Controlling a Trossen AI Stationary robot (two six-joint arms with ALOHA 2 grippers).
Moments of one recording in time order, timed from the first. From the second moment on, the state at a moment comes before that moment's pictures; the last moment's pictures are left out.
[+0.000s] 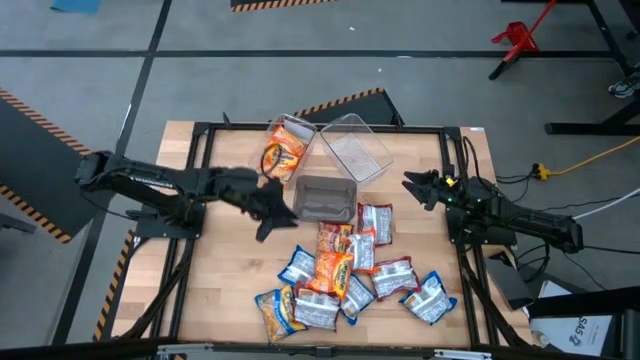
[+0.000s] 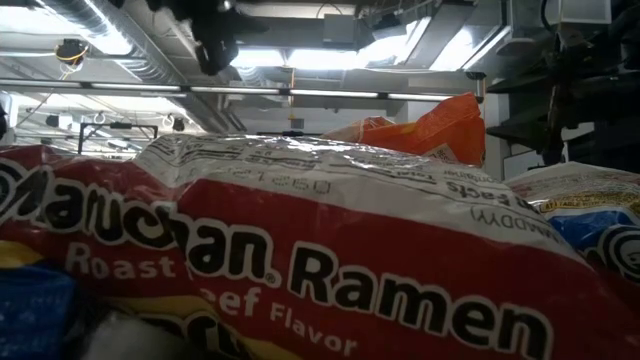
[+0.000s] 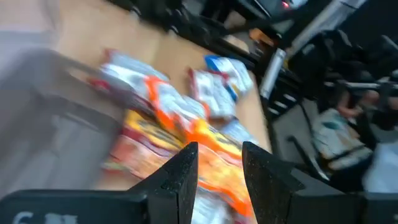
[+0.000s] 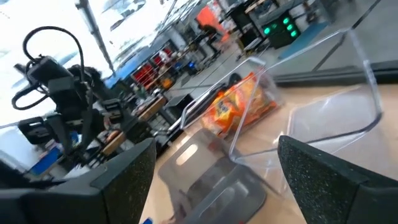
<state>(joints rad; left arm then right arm) -0.06 1.13 0.80 -0.08 0.19 -0.50 -0.26 0.04 0.01 0.03 0.11 0.68</state>
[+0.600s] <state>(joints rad) -0.43 1.49 0.80 0.29 0.10 -0.88 -0.26 0.04 0.01 0.01 -0.01 0.67</state>
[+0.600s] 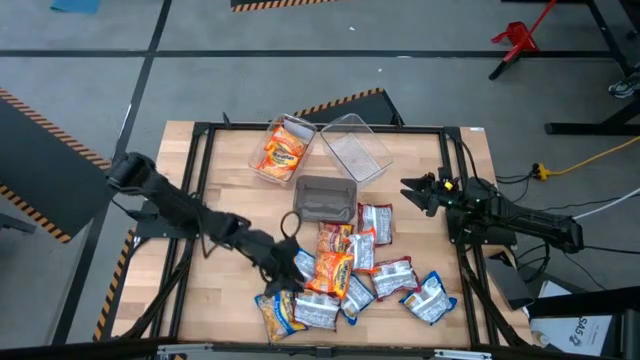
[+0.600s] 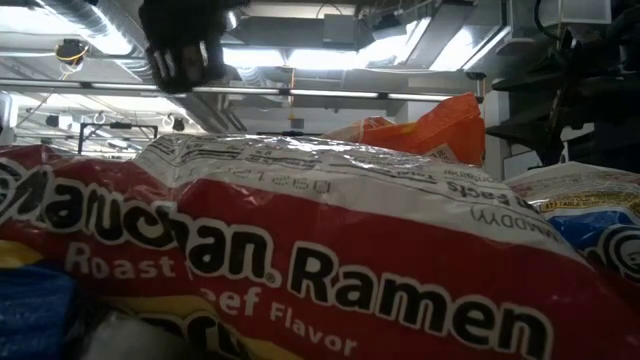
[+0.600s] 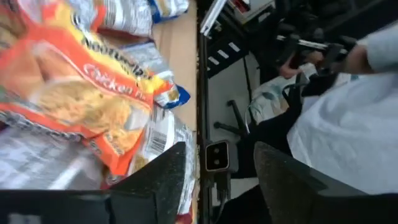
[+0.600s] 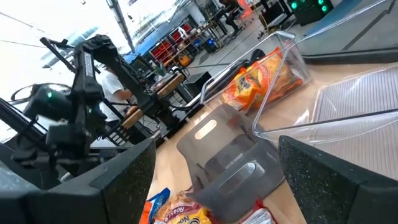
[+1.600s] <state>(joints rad) -0.51 1.80 0.80 0.33 -0.08 -1.33 -0.26 0.04 0.01 0.01 -0.01 0.67</state>
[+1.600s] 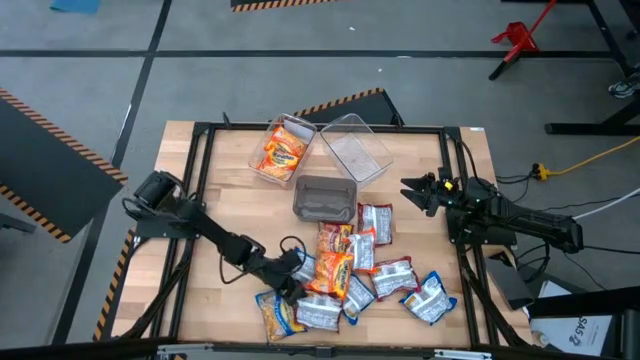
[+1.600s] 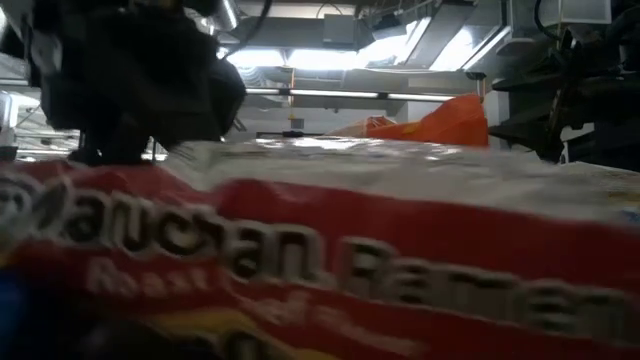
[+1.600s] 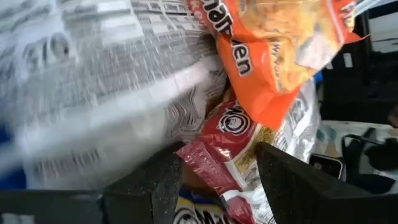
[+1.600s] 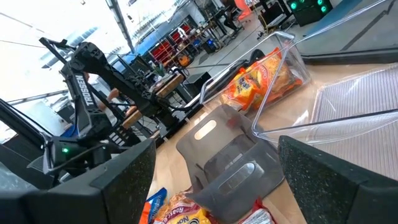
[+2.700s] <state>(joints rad) -0.40 1.75 0.80 0.42 -0.03 -1.35 -0.26 0.04 0.01 0.01 -0.01 0.65</state>
